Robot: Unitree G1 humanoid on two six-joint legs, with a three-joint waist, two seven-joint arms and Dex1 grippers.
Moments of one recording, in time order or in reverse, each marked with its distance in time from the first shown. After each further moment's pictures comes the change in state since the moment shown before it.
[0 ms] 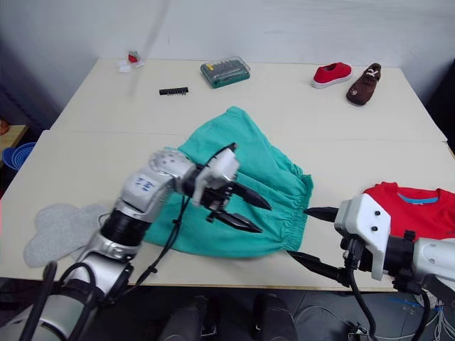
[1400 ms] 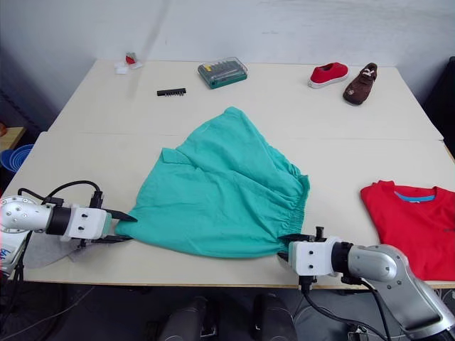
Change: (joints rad) left arm 0.603 0.627 0.264 0.217 0.299 -0.991 0.184; right arm -0.150 0.094 0.608 0.445 -0.816 -0.797 0.004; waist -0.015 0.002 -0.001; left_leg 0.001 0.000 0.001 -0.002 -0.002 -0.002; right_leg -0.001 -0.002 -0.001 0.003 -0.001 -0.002
